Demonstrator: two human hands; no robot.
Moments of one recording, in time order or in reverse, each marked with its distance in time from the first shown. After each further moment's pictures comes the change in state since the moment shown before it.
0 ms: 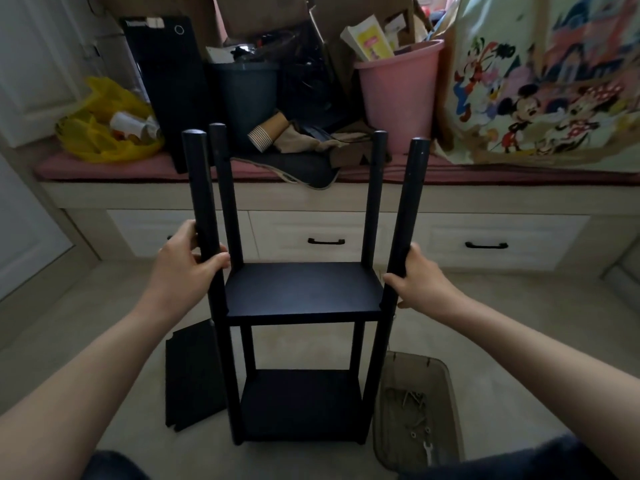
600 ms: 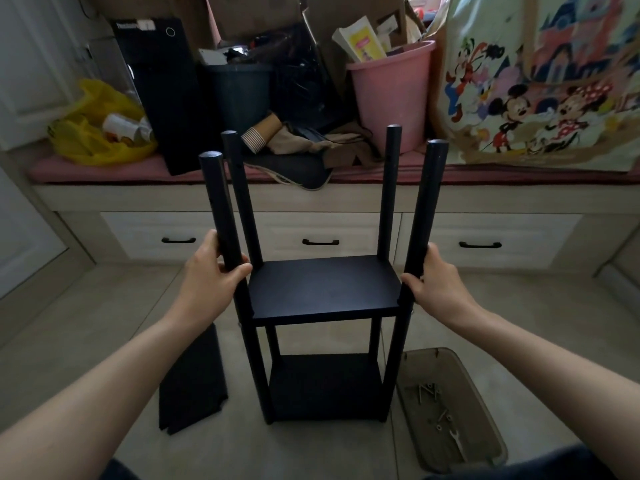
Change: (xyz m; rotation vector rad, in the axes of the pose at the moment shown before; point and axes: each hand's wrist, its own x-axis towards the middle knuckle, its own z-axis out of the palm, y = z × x) left_hand -0.008 0.007 0.043 -0.016 -0.050 0.005; right_hand -0.004 0.040 -0.017 0.021 0.178 -0.072
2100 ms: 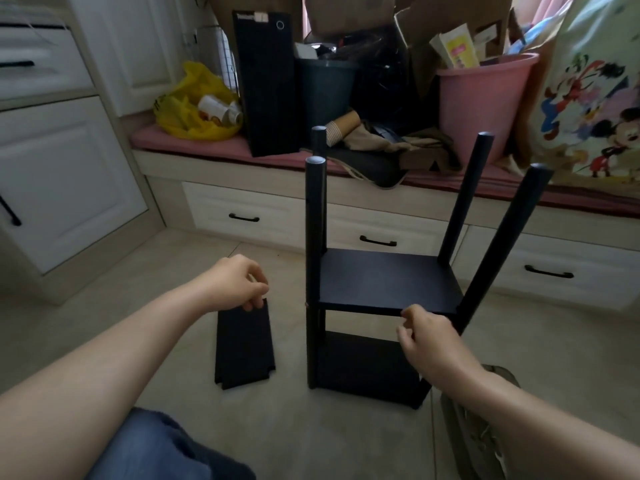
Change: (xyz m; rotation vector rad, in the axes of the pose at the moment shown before) left_hand -0.032 -0.056 -0.102 0.381 -0.443 -0.405; right_hand -0.083 -0.066 0.101 -0.337 -0.231 -0.111
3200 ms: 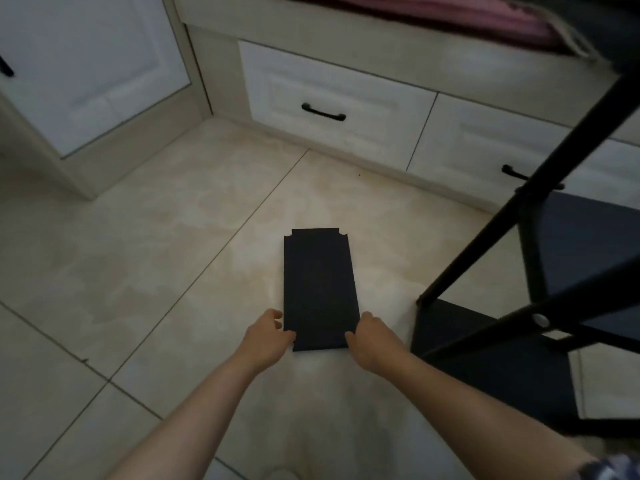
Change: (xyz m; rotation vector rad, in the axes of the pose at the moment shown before) left_hand 0.097 -0.290 0.171 -0.448 -0.089 -0.570; right_hand 0.123 -0.111 0.362 -0.150 -0.703 0.201
